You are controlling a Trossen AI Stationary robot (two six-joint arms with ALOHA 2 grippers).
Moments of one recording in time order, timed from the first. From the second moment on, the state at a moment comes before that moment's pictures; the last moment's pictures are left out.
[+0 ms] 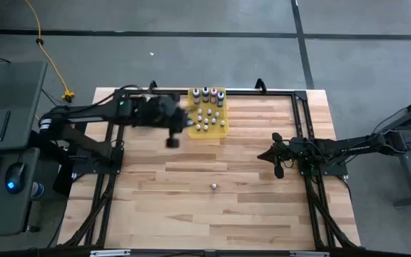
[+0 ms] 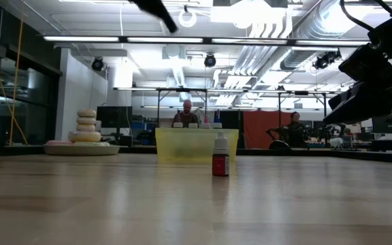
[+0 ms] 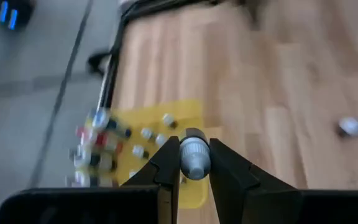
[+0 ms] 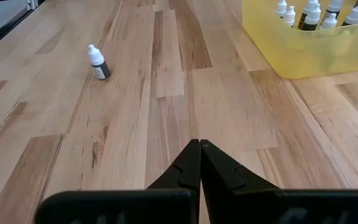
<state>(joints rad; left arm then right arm) 0.07 1.32 1.41 -0.76 -0.20 0.30 0.00 0.49 0.01 0.05 0.02 0.13</state>
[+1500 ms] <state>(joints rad) 0.31 2.20 2.00 -1.08 -0.09 -0.05 0.00 0.49 0.01 0.05 0.02 0.13</state>
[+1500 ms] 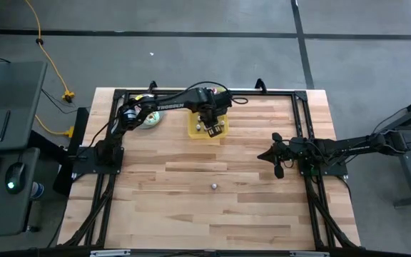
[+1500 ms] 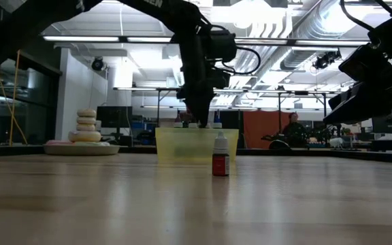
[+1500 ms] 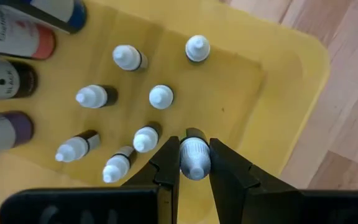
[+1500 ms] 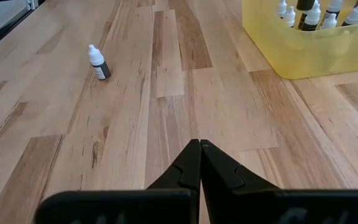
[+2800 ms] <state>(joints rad) 0.31 2.26 1.95 -0.96 -0.13 -0.14 0.00 0.49 0.01 0.05 0.02 0.13</state>
